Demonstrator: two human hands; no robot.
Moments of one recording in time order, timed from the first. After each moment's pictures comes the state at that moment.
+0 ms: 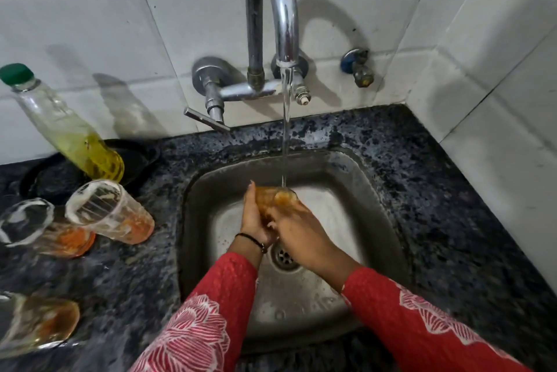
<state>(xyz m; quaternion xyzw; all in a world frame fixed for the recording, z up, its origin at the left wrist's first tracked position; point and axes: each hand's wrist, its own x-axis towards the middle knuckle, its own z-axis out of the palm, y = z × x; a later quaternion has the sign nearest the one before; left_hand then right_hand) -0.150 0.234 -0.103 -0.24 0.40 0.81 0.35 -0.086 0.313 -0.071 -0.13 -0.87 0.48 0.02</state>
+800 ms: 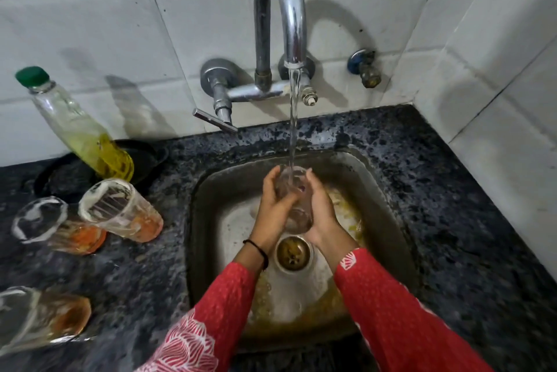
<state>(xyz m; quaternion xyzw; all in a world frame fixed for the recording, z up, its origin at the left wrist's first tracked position) -0.120 0.237 -0.036 0.03 0.65 0.73 0.21 -0.110 0.321 -0.040 -0.36 -0.34 0.87 -0.03</state>
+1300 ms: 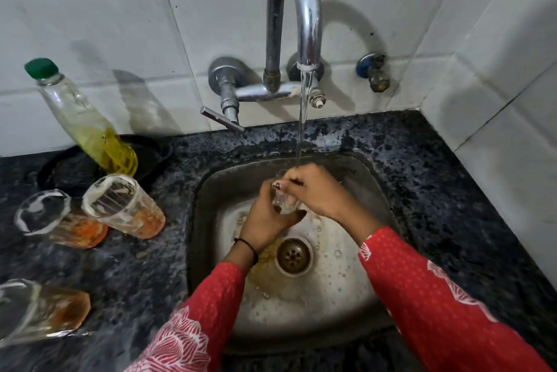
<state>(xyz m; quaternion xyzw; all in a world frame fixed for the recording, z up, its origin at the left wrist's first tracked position) -0.131 0.211 -0.050 0.10 0.77 0.60 0.19 -0.129 0.346 0.008 0.02 -0.91 0.40 -0.05</state>
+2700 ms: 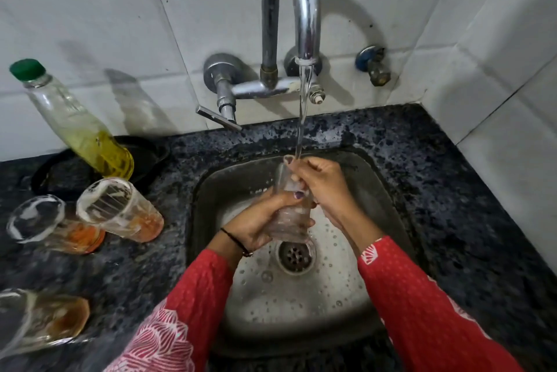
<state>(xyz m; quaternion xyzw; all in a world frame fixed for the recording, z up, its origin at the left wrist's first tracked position) -0.136 0.201 -0.012 0.05 0.47 0.74 0.48 -0.124 0.338 0.000 -0.16 -0.71 0.68 0.03</state>
